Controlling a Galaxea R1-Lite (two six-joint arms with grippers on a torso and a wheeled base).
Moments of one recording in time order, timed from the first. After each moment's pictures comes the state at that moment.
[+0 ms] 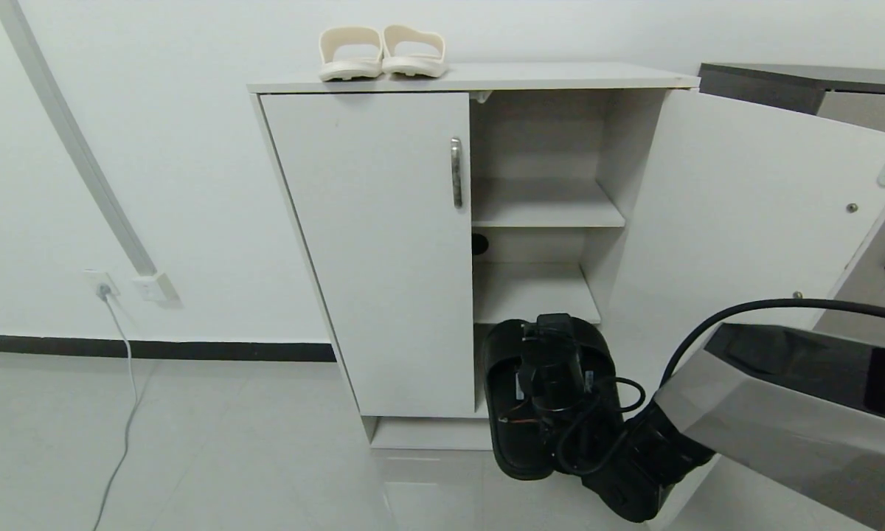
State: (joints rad) left arm 0.00 0.00 0.00 0.00 -0.04 0.06; right arm 0.77 2.31 -1.06 -0.96 -0.78 0.20
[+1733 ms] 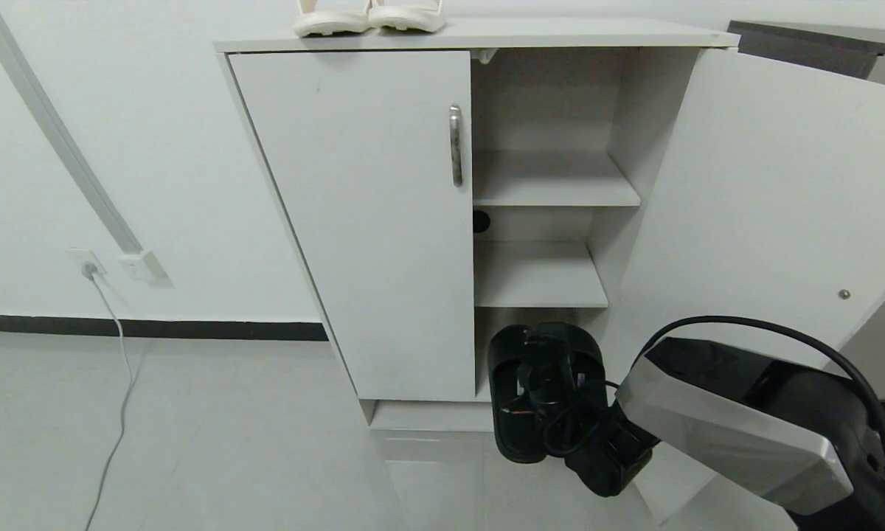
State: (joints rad) left arm 0.00 0.00 0.00 0.01 -0.04 0.04; right arm 0.68 2.51 -1.23 -1.00 -0.73 0.20
